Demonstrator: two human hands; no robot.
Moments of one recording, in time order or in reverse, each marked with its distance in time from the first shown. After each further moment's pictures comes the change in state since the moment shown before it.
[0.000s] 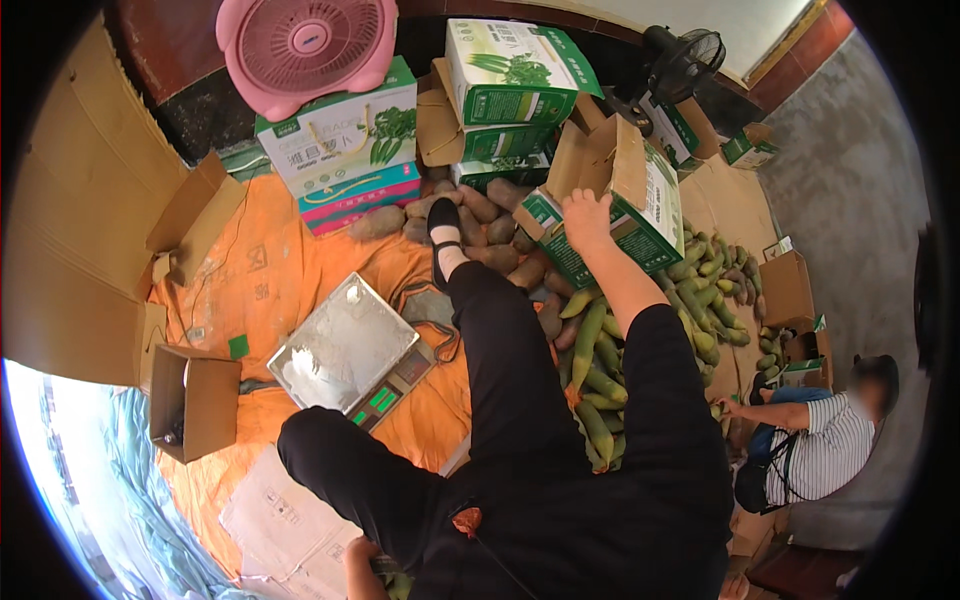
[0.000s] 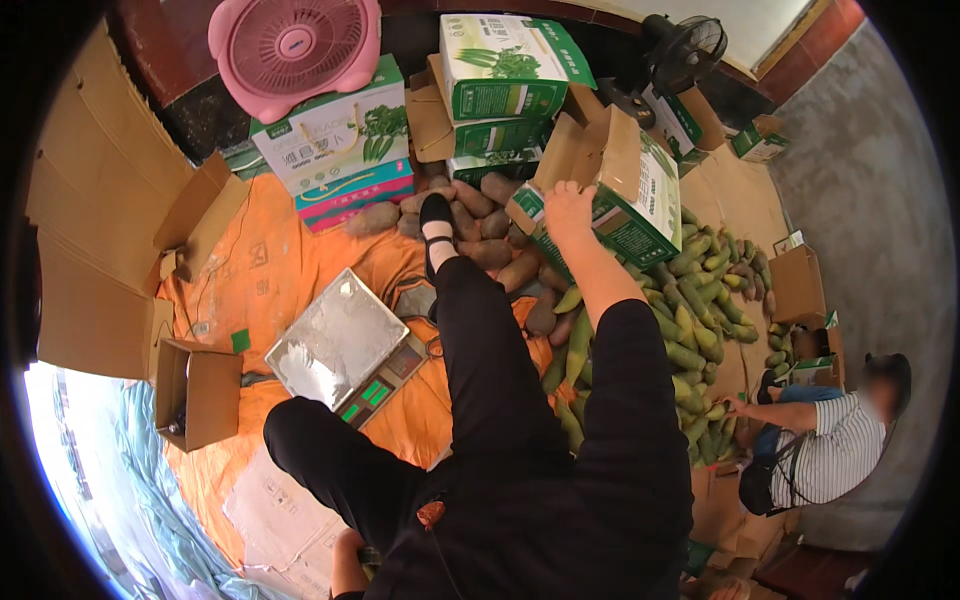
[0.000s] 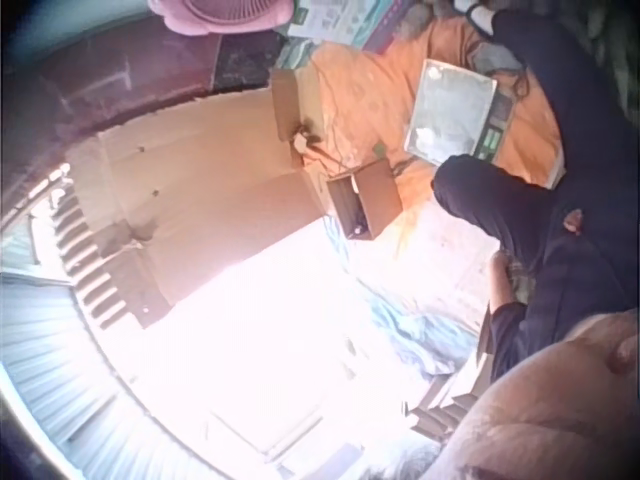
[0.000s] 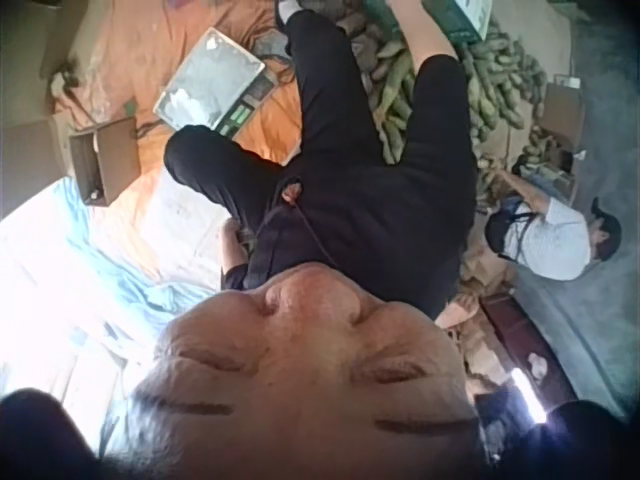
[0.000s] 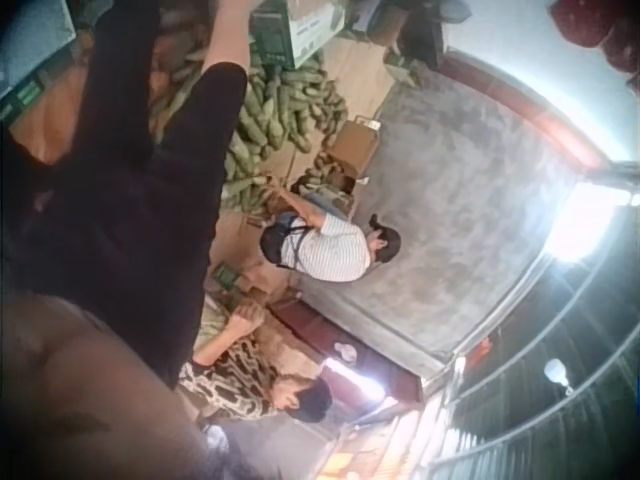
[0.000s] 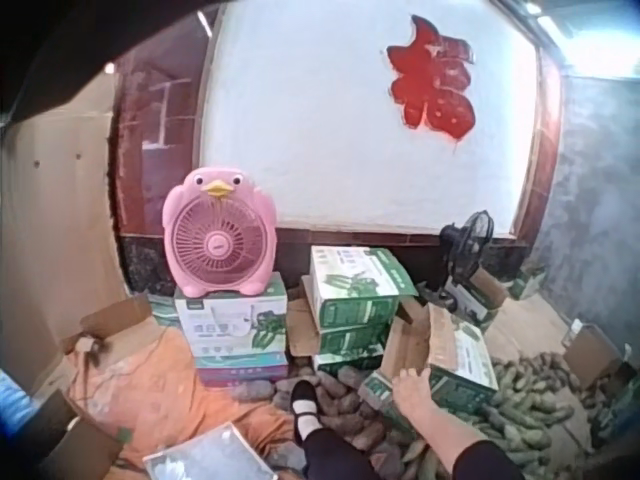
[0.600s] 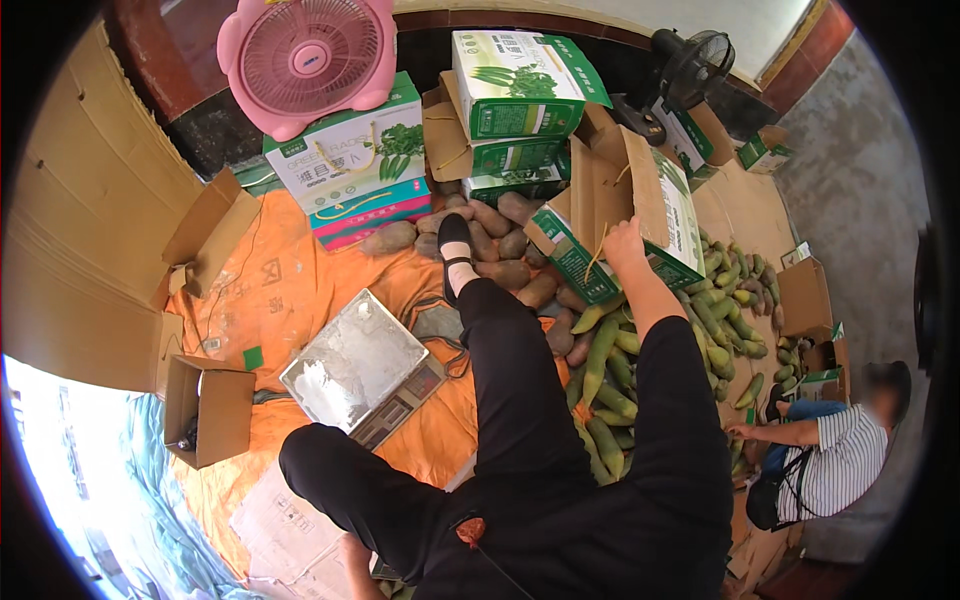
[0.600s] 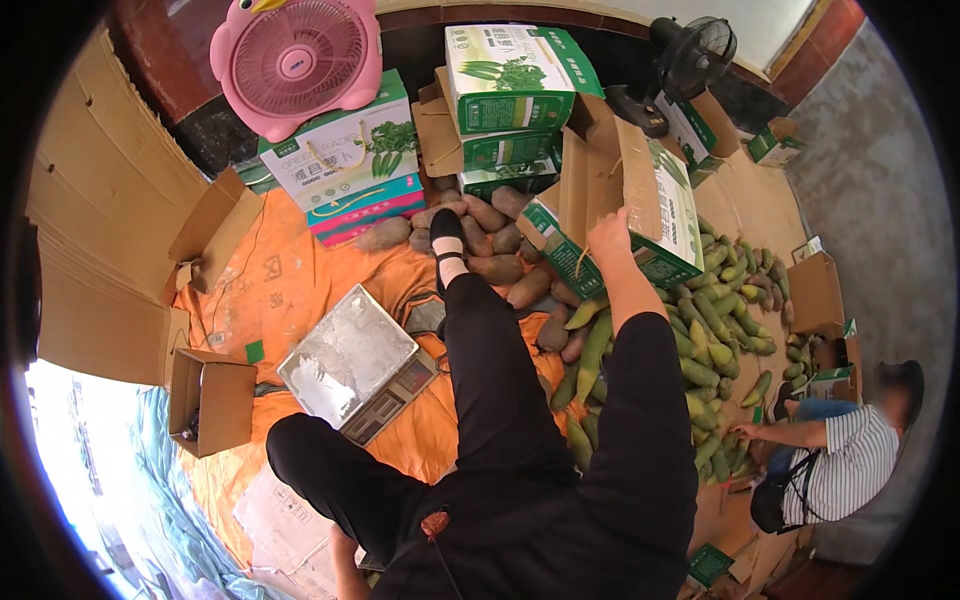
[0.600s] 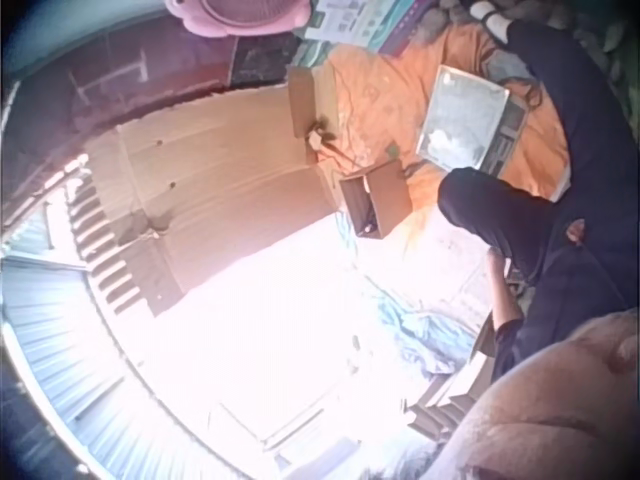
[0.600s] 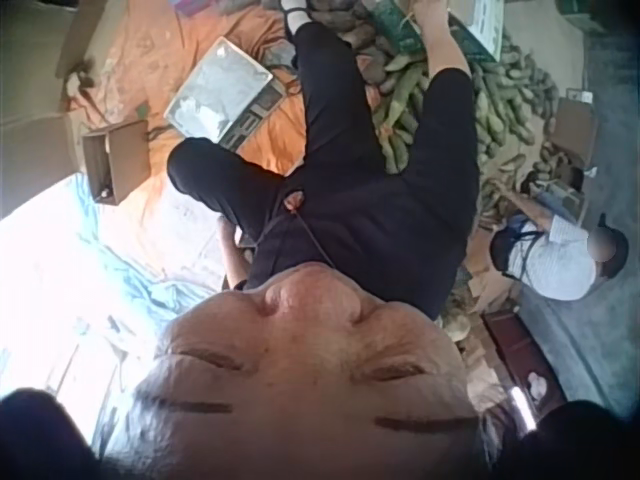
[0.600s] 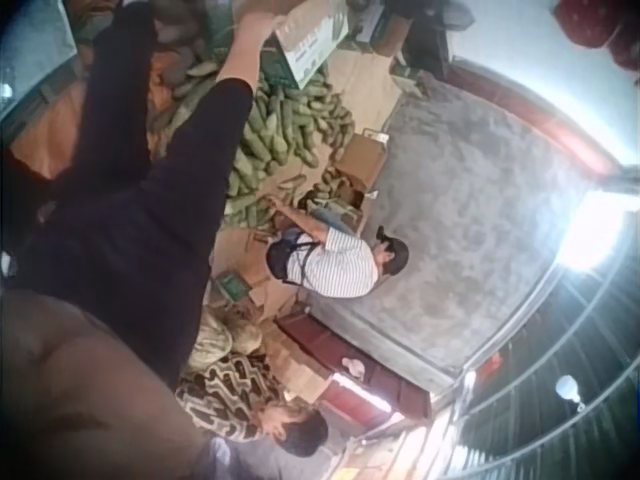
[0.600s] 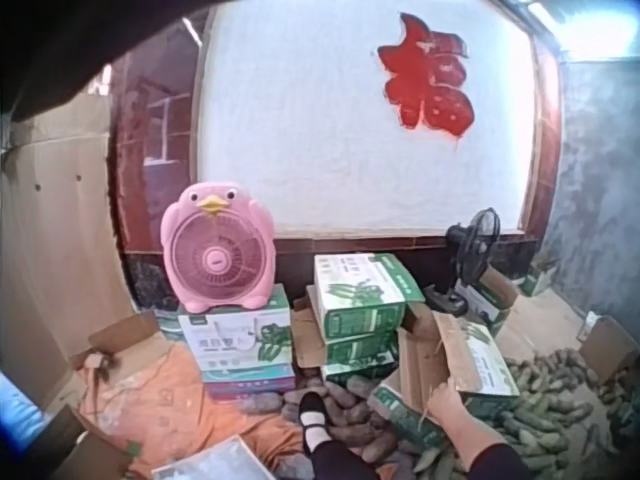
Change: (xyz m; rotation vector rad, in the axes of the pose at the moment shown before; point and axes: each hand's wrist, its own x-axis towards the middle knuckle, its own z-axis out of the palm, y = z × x) left_hand -0.083 0.040 -0.031 -0.247 0.518 0.099; right_hand -0.009 0.052 0.047 -0.274 -0.255 -0.085
